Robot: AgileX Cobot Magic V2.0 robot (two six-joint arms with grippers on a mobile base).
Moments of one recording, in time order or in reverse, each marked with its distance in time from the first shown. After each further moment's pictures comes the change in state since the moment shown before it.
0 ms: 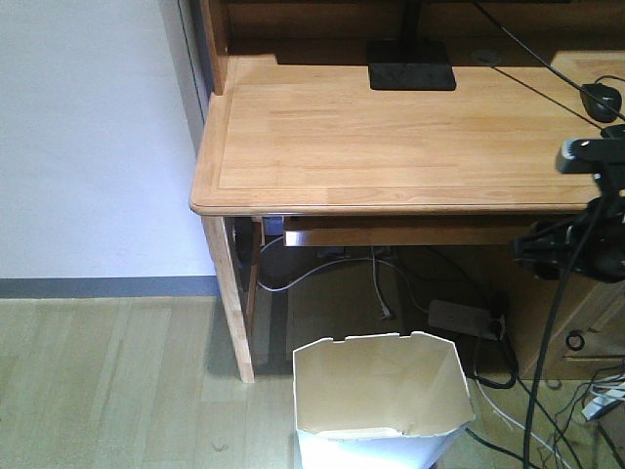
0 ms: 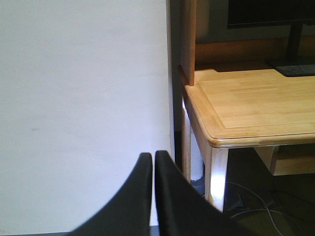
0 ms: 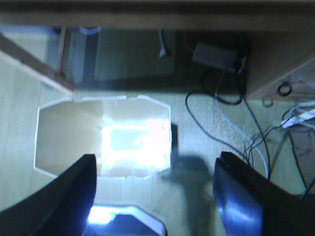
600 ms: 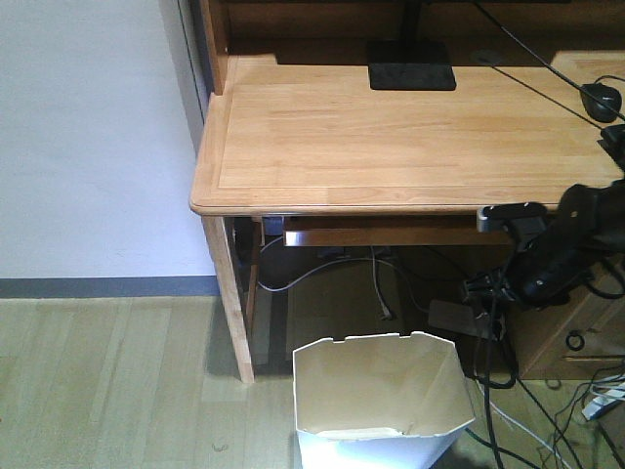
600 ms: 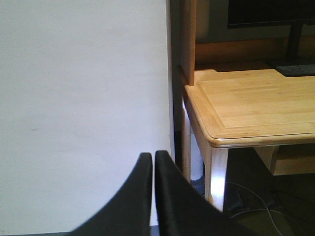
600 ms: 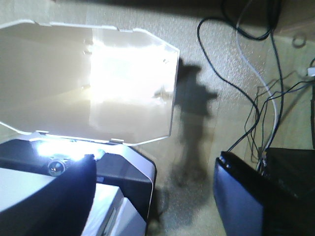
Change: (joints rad) left arm 0.000 0.000 0.000 0.000 0.000 0.000; right arm 0.000 0.603 -0.147 0.040 -0.117 -0.160
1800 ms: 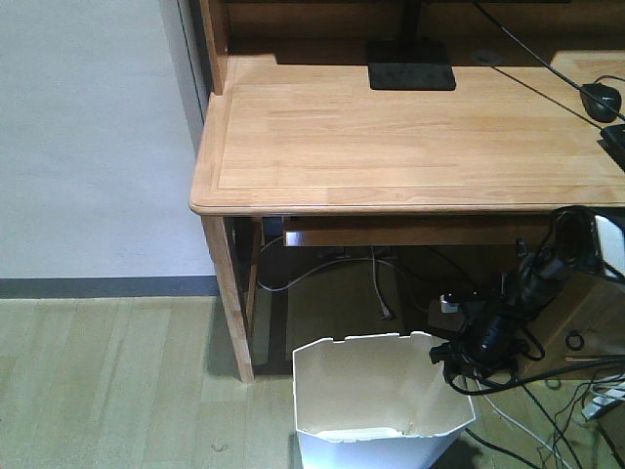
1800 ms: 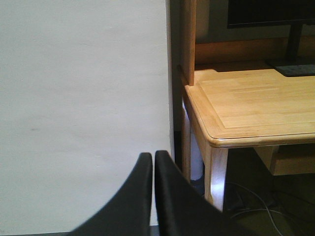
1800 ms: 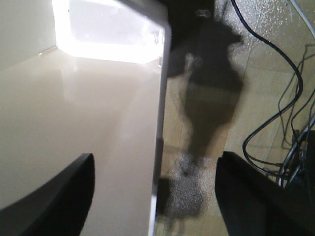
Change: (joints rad) left arm 0.000 0.000 0.000 0.000 0.000 0.000; right arm -0.051 0.891 -0.516 0.053 -0.128 -0.093
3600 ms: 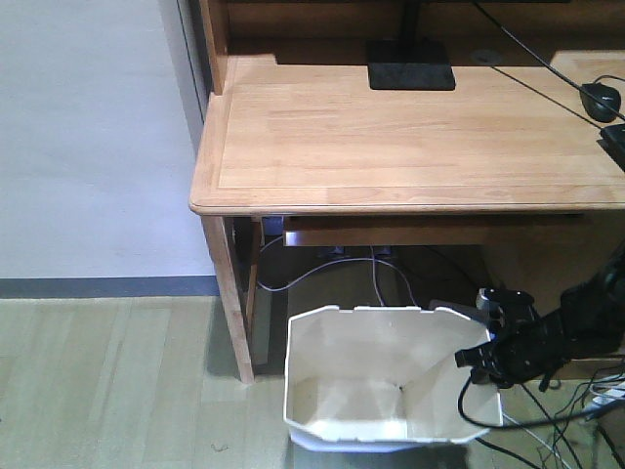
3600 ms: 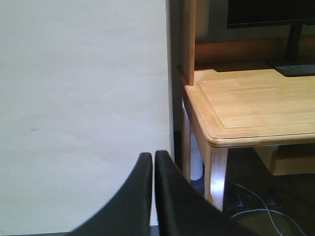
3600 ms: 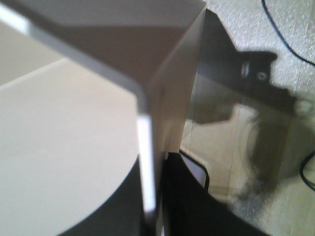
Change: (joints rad) left arm 0.000 0.000 0.000 0.000 0.000 0.000; right arm -0.130 -0.394 0.573 1.356 -0.013 -1.430
